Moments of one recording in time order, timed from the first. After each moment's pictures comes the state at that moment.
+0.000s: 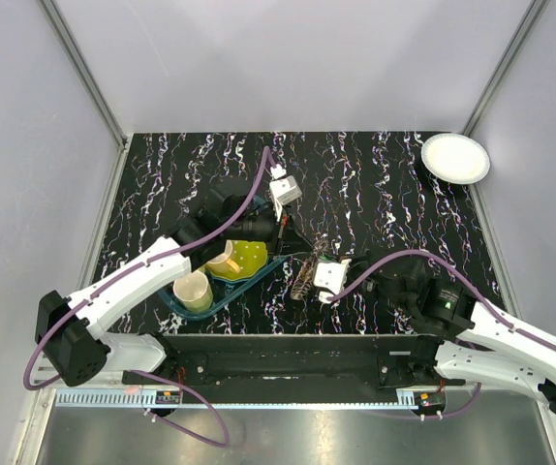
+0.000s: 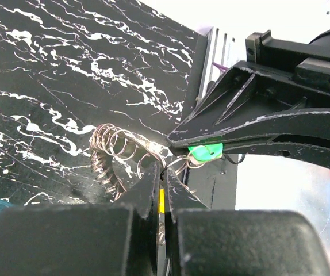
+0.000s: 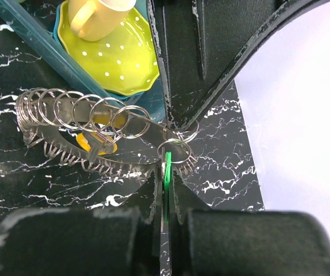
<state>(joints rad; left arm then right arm) -0.75 1.28 1.12 -0.20 0.69 -0.19 1.08 0.76 0.81 -0.36 0.11 -0.75</state>
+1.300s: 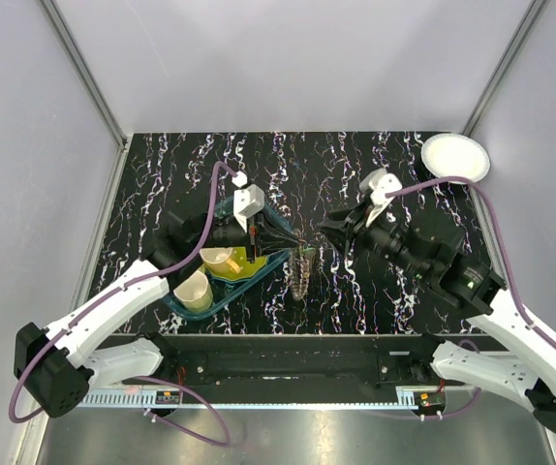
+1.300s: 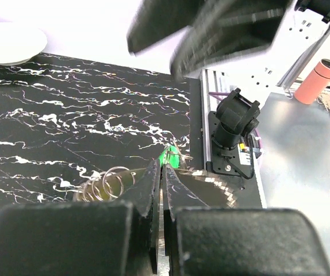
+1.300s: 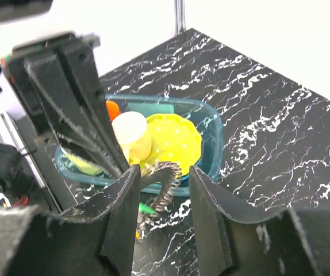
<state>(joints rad) -0.67 1.08 0.91 0.16 0.85 -0.15 0.92 0.84 1.06 -0.29 0.03 0.06</state>
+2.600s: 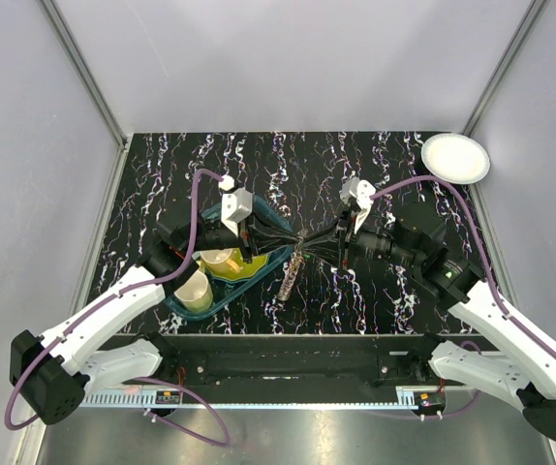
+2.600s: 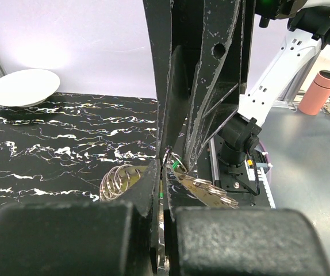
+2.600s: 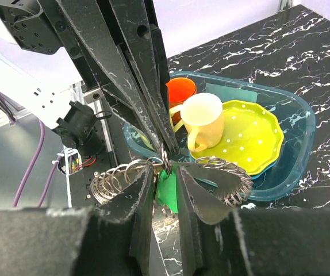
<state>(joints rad) -0.67 1.03 0.86 0.32 0.85 -0.16 0.75 0.89 0.99 -0.18 -0.49 0.16</state>
